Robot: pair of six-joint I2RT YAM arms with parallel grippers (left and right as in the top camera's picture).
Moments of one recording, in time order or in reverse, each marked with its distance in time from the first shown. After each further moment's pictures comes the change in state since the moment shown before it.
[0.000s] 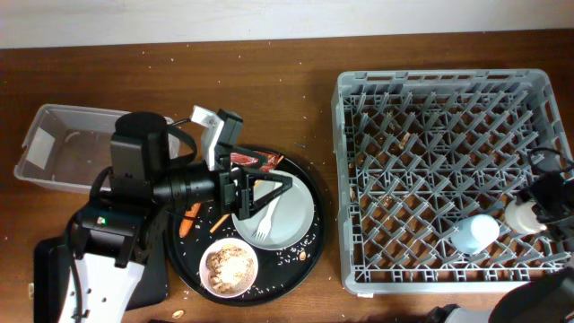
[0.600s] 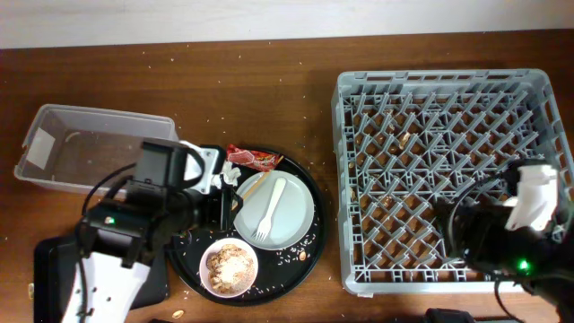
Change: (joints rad) left arm -0.065 0.008 -0.024 -0.468 -0.743 0.072; right arm 0.632 -0.653 0.244 -0.193 -0.379 -0.204
